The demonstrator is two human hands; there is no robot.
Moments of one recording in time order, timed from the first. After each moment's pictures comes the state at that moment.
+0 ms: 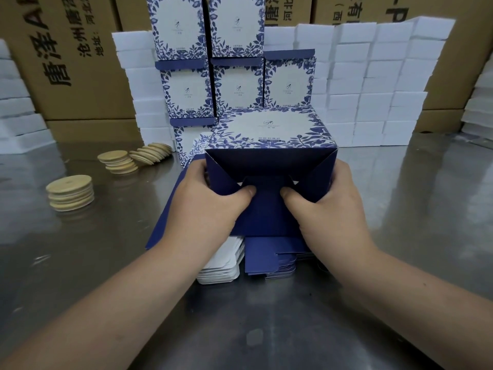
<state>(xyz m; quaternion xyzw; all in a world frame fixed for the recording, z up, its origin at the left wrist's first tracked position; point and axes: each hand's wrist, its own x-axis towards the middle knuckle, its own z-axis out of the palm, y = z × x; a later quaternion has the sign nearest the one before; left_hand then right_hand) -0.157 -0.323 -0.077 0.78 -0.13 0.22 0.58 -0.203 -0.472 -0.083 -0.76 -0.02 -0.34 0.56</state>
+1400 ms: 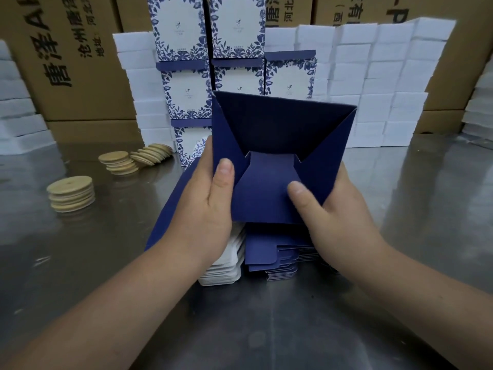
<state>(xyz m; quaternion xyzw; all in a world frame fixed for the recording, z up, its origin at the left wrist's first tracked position) -0.172 -0.319 -0.070 0.72 -0.28 0.19 0.61 -0.208 -0.483 -0.079 -0.82 -0.11 -0.34 0.45</state>
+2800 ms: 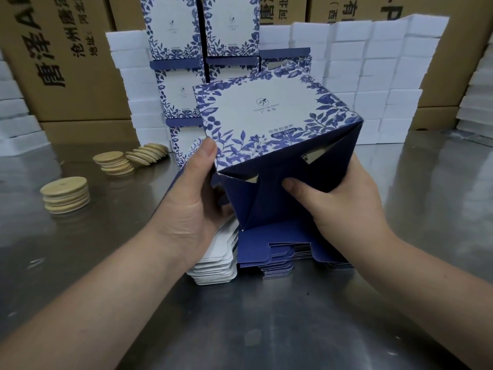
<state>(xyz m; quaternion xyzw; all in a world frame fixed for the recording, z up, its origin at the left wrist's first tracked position) -0.188 -0.324 -0.048 0.50 -0.24 -0.08 0.83 -0.203 -0.496 -0.077 -0.76 -0.11 -0.39 0.51</state>
